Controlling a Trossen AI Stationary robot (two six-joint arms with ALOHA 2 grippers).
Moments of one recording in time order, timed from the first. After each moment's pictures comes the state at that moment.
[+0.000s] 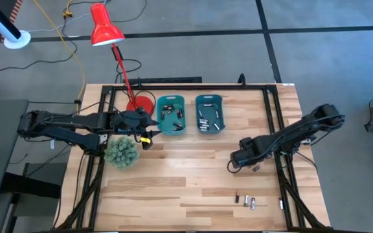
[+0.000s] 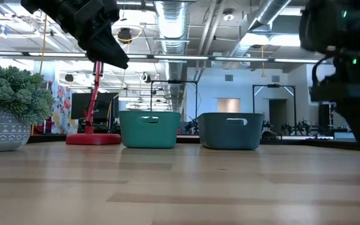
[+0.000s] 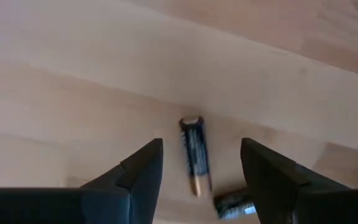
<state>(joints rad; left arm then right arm) 0.07 1.01 0.74 -0.29 -0.22 -0.14 0.31 1.40 0.70 -0.89 0.01 1.62</state>
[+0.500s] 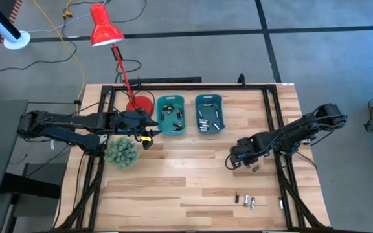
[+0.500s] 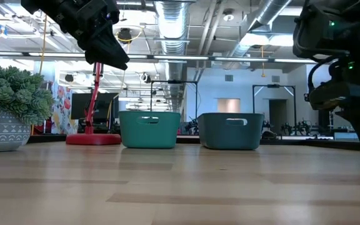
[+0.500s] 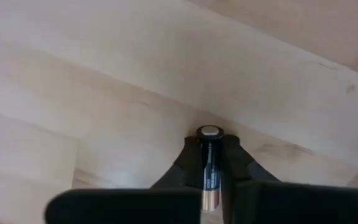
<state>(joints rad) 0.07 1.01 0.74 -0.30 -0.22 -0.23 0.24 1.41 0.59 -0.71 -0.07 1.46</state>
